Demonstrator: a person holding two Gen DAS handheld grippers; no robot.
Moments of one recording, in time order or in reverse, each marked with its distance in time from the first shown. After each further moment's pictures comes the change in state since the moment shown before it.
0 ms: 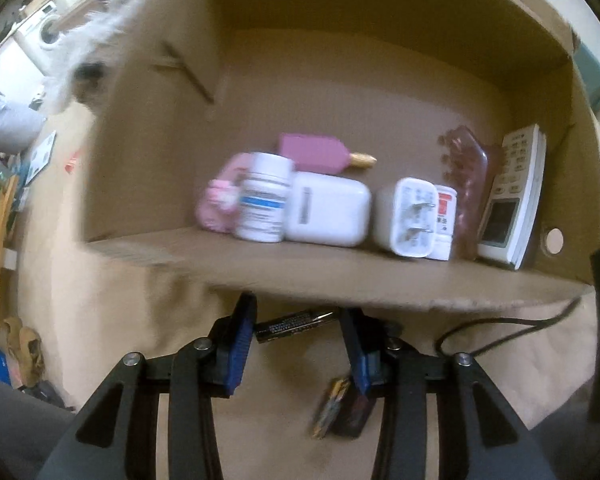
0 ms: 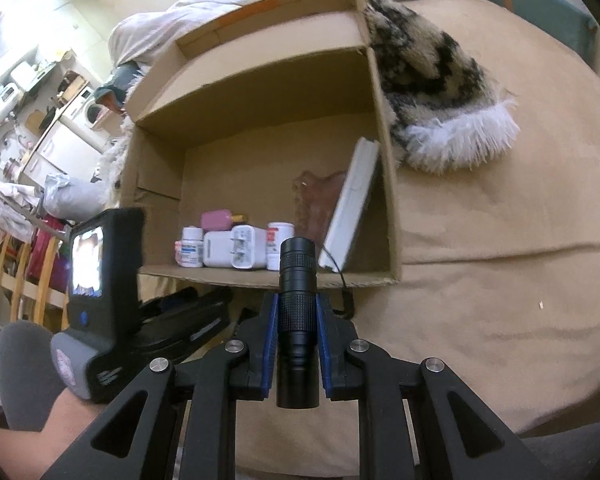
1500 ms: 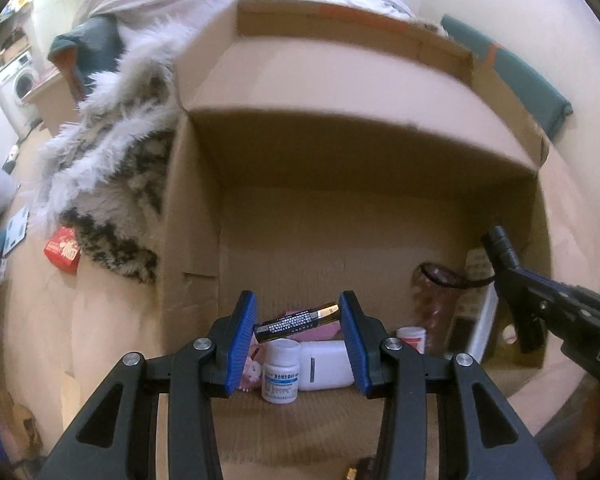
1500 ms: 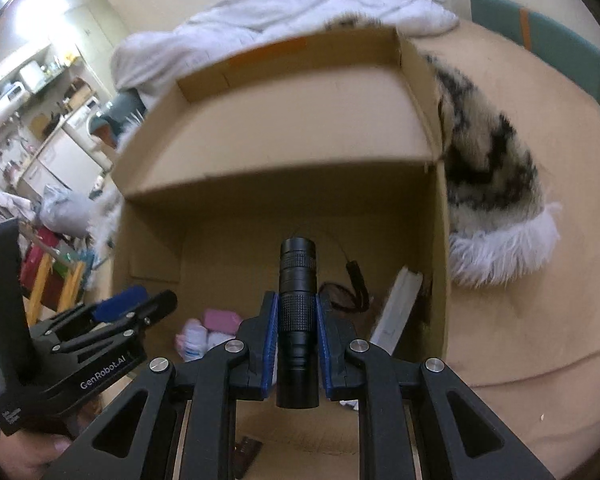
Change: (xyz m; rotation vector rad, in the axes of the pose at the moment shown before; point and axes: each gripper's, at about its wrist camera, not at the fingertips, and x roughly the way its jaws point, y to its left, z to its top) left arm -0.029 -0.006 0.088 0.118 -0.220 -0.119; right arm 0.048 0.015 0.087 -0.021 -0.050 -0.011
